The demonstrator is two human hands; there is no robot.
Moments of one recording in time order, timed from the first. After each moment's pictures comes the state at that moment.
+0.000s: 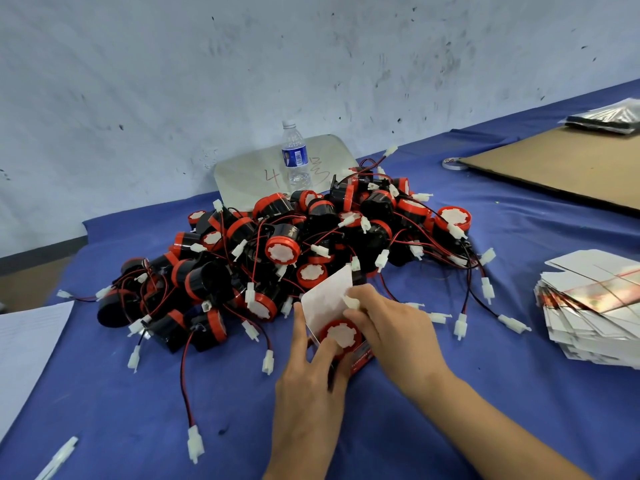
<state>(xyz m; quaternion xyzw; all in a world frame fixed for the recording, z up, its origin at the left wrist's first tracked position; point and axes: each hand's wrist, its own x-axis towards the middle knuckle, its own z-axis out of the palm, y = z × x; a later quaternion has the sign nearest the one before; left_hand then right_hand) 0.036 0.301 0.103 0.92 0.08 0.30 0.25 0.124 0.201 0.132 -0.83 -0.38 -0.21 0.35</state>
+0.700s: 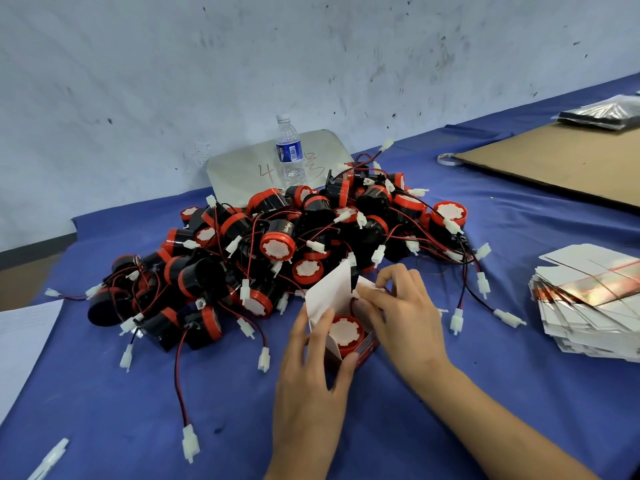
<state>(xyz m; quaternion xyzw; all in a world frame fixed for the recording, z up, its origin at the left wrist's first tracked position) 0.031 0.300 0.090 0.90 0.10 0.31 0.30 0.142 0.198 0.115 -0.84 -0.30 -0.30 0.33</state>
